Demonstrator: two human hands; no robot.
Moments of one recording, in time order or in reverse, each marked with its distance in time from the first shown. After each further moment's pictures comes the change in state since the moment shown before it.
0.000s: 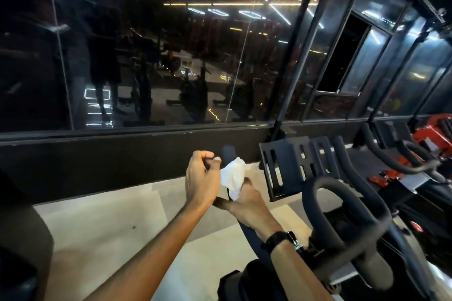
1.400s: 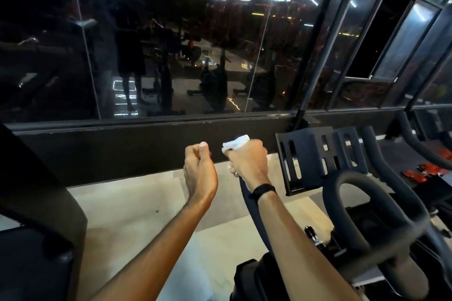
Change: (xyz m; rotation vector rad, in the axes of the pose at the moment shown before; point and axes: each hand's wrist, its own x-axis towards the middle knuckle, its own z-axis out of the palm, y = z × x) left_hand 0.004 -0.009 -0.007 -0.176 0.219 -0.160; right_hand 0.077 -0.041 0.018 0.197 0.247 0.059
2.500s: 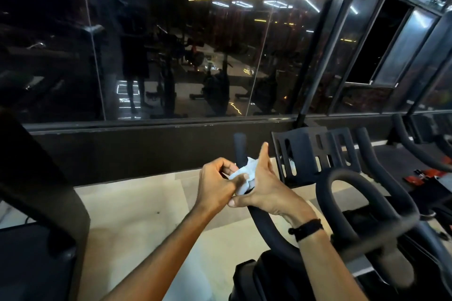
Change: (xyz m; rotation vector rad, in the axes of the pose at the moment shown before) left_hand -0.041 -0.004 -0.015 0.133 -0.393 0.204; right_hand -0.072 0.021 -0.080 -0.237 -0.552 -0.176
